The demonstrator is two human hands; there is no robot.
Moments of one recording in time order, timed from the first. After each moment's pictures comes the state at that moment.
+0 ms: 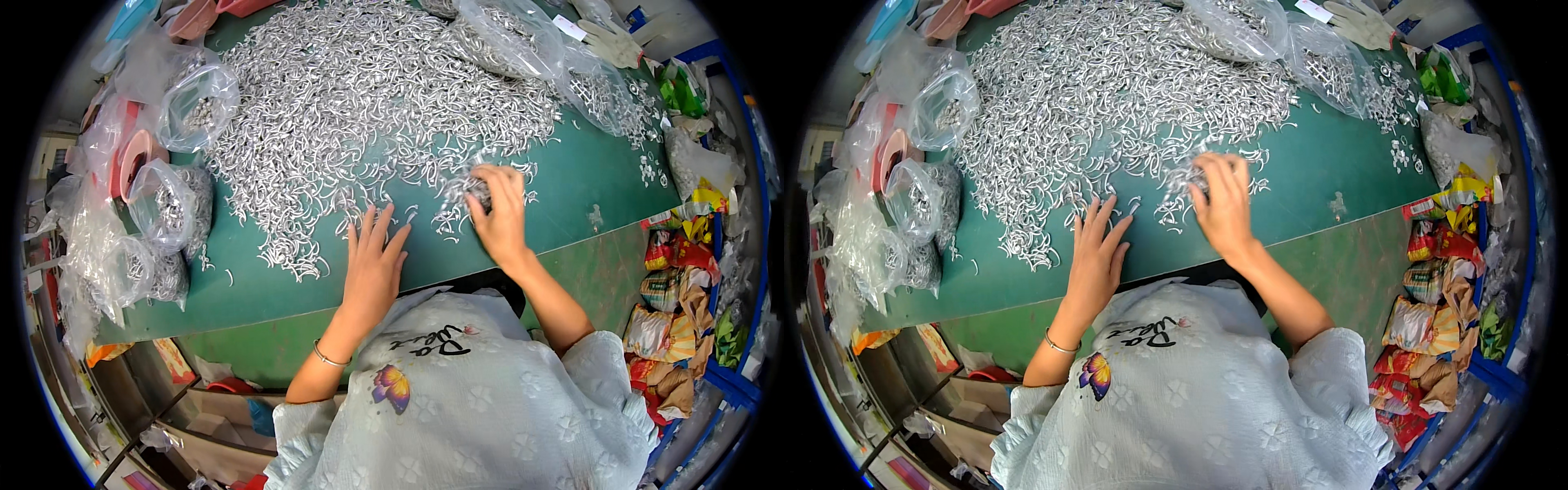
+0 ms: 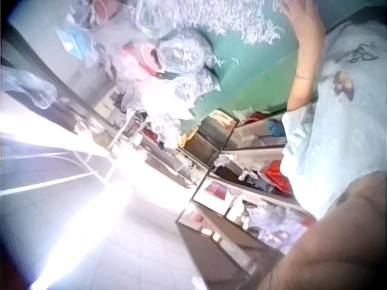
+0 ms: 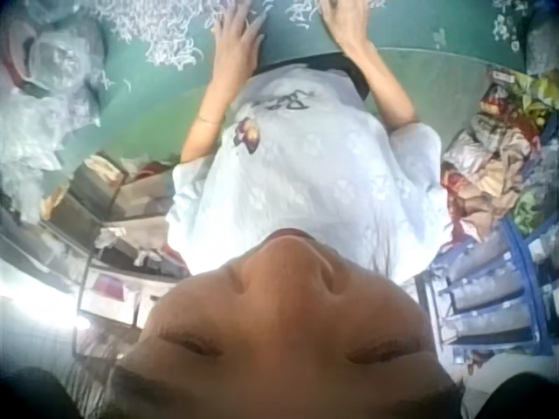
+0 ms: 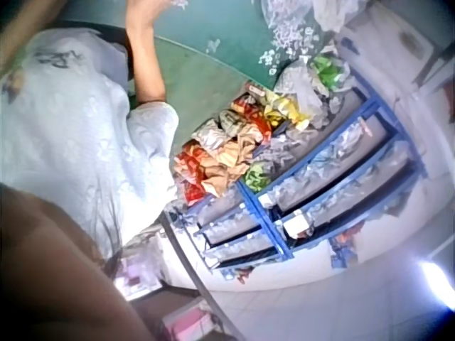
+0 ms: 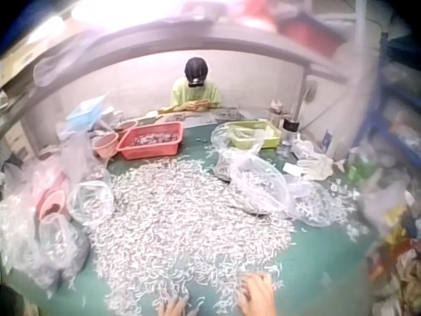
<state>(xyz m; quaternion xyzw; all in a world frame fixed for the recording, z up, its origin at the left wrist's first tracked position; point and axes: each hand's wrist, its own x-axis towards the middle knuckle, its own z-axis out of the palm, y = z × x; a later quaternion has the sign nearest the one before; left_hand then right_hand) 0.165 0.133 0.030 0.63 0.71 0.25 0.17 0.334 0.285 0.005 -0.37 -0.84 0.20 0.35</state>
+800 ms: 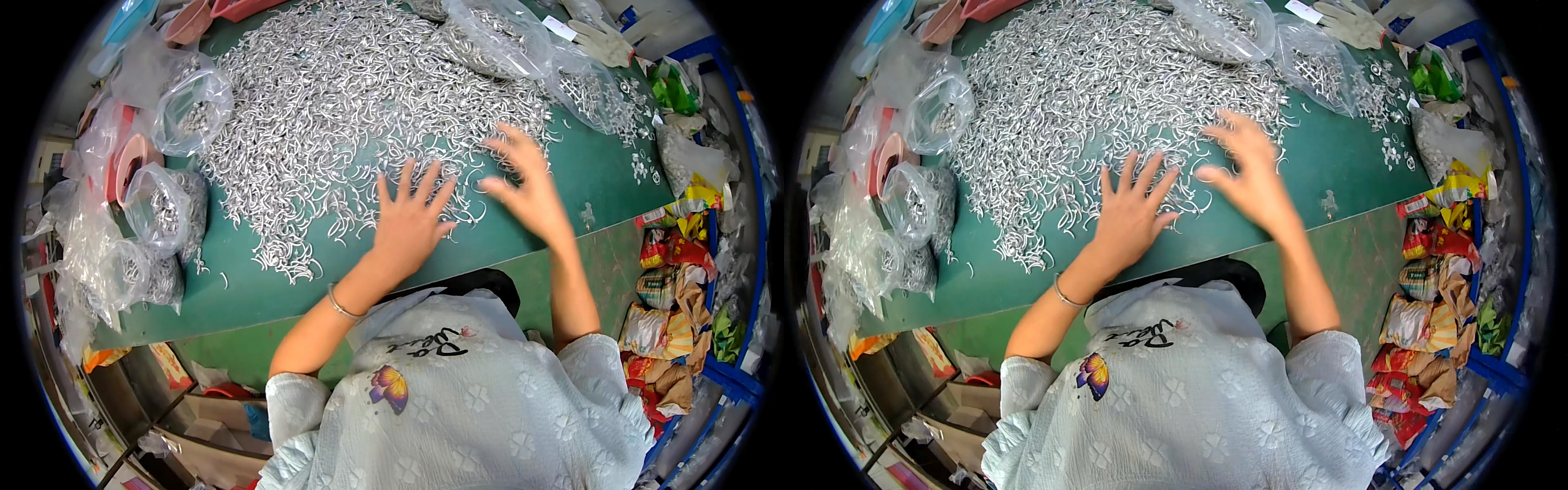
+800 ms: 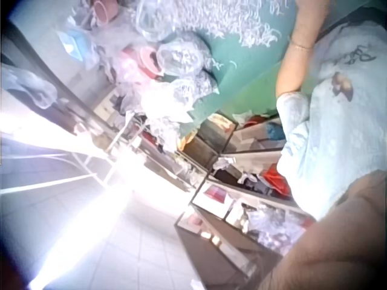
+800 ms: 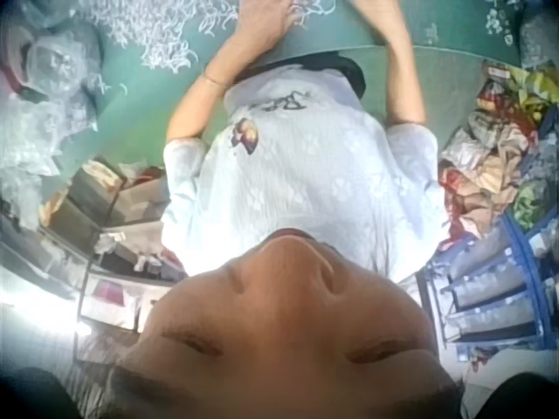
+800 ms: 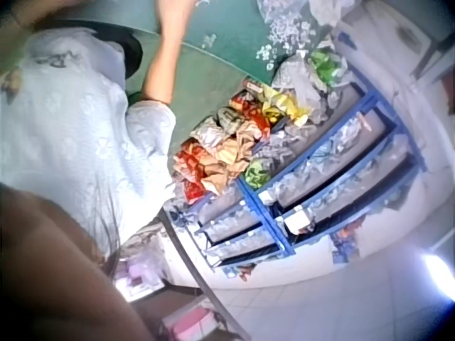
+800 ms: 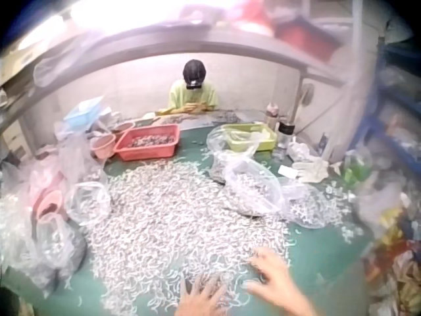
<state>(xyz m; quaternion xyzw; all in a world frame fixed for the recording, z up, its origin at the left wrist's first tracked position) 0.186 0.208 0.013 0.73 0.66 0.16 0.05 0.370 0.339 0.047 -0.33 -0.86 0.29 0.25</state>
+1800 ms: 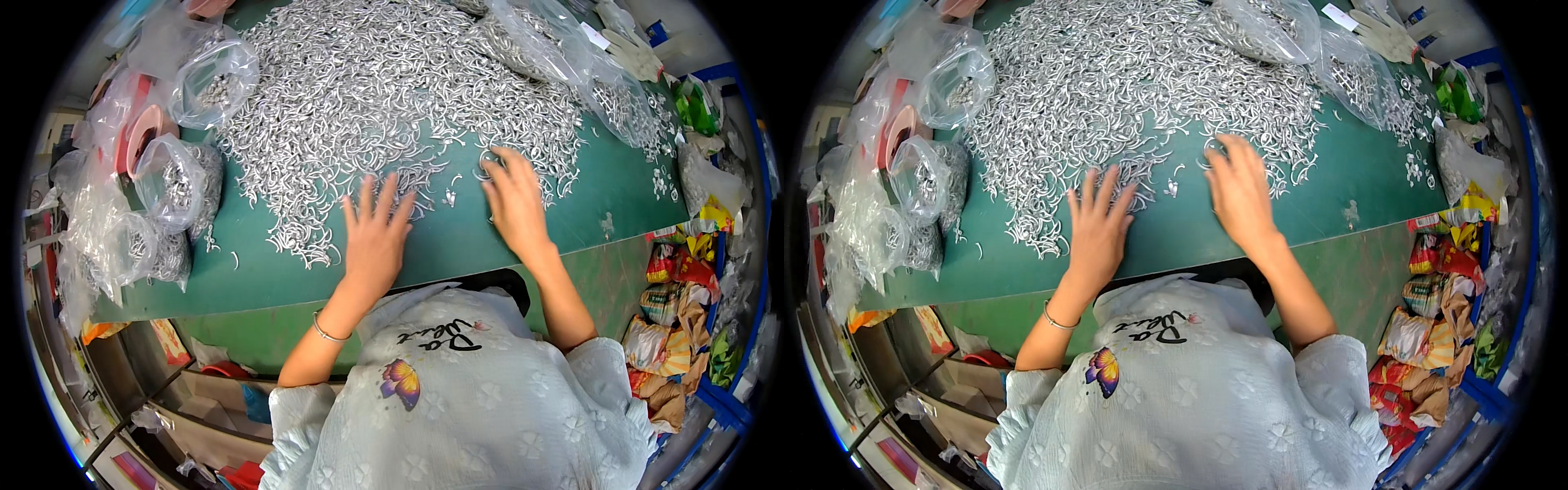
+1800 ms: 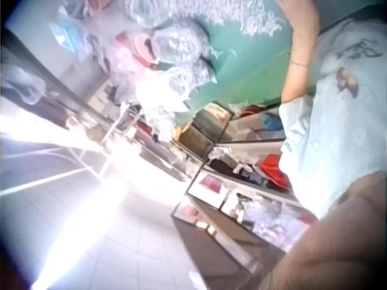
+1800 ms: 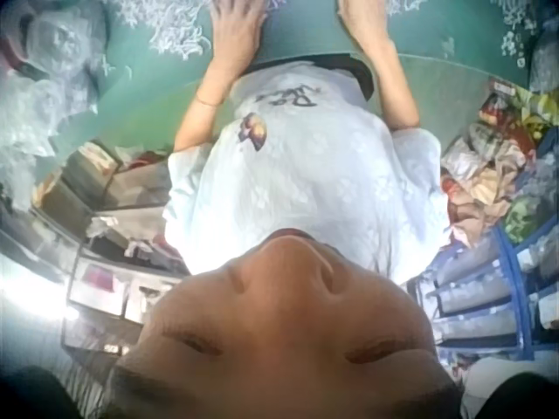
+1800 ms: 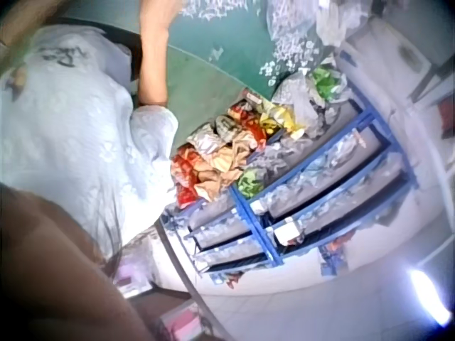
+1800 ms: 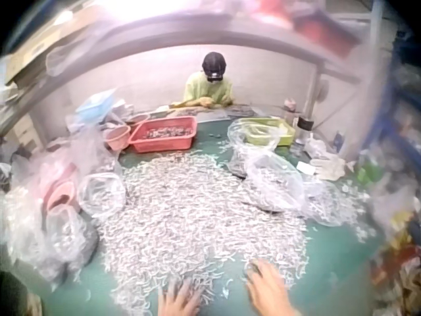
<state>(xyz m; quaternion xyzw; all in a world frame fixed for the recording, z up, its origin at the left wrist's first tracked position) 0.149 0.148 0.008 0.65 0.74 0.15 0.06 0.331 0.300 0.016 -0.34 -0.90 0.14 0.22</state>
